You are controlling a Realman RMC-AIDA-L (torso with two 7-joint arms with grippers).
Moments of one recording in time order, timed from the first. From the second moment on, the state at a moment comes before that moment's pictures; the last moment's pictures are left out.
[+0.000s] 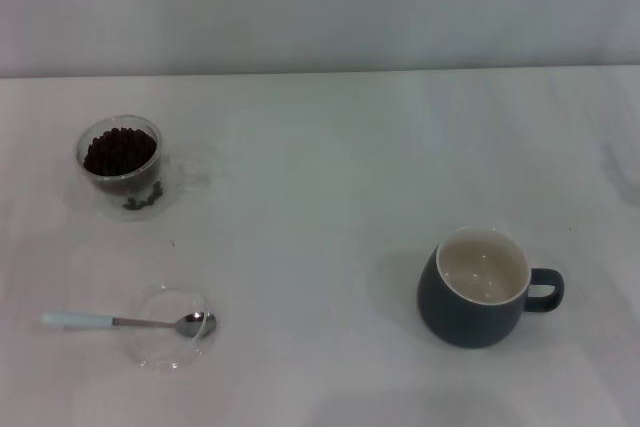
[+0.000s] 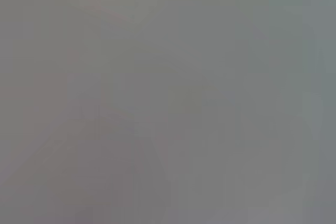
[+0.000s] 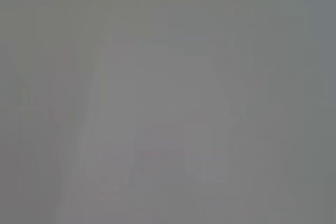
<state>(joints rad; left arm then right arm) -0.43 -2.08 0.33 -0.07 0.74 1.36 -0.11 0.30 2.01 -1.73 -0.13 0.33 -1.49 0.14</state>
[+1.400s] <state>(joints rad) -0.37 -2.08 0.40 -0.05 0.76 1.37 -0.10 0.03 2.01 -1.78 -0.06 -0.03 -1.65 0.23</state>
